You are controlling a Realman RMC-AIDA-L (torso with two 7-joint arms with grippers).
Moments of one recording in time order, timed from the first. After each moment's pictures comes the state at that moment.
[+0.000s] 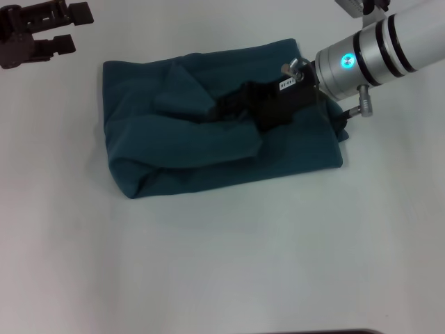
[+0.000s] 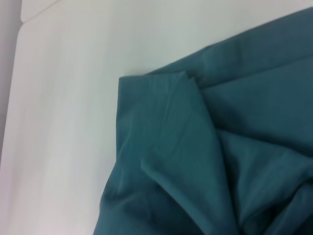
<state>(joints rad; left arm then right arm) -0.52 -2.03 -2.59 -0.98 -1.13 1.67 -2.48 0.95 2.08 -0.90 -0.40 -2.30 -1.21 2.74</state>
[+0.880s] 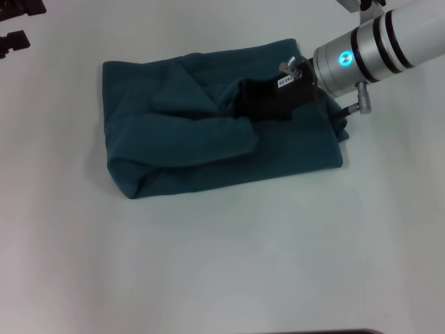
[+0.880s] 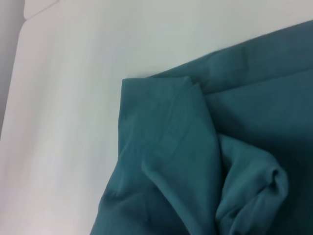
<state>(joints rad) -0.48 -1.99 -2.62 -0.99 -1.11 1.60 -2.53 0.95 2.08 -0.92 -0.42 -2.31 -1.20 2.73</state>
